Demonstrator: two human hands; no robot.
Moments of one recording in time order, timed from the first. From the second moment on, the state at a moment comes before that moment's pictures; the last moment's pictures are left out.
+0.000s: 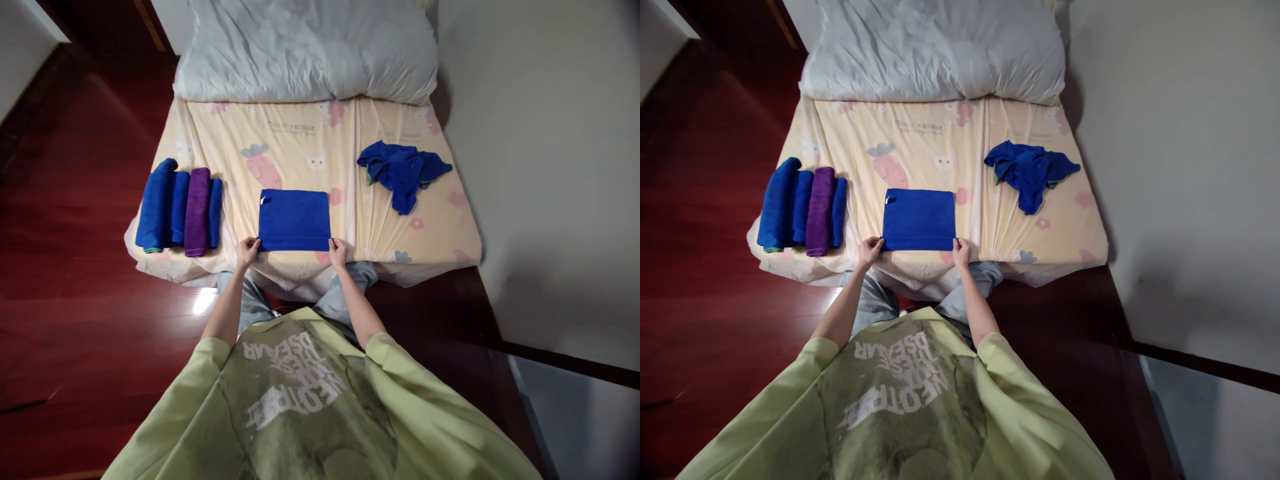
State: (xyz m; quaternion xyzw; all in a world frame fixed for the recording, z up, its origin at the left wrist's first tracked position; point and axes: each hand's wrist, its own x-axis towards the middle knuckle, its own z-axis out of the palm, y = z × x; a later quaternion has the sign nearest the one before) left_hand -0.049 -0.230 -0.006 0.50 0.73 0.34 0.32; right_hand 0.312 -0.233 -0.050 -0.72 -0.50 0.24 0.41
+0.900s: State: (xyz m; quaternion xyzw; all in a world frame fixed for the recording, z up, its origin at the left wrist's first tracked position) left_hand -0.040 -0.225 -0.002 0.49 0.77 0.29 0.28; right_hand 0.311 -0.229 -0.053 -0.72 -0.46 0.26 0.45
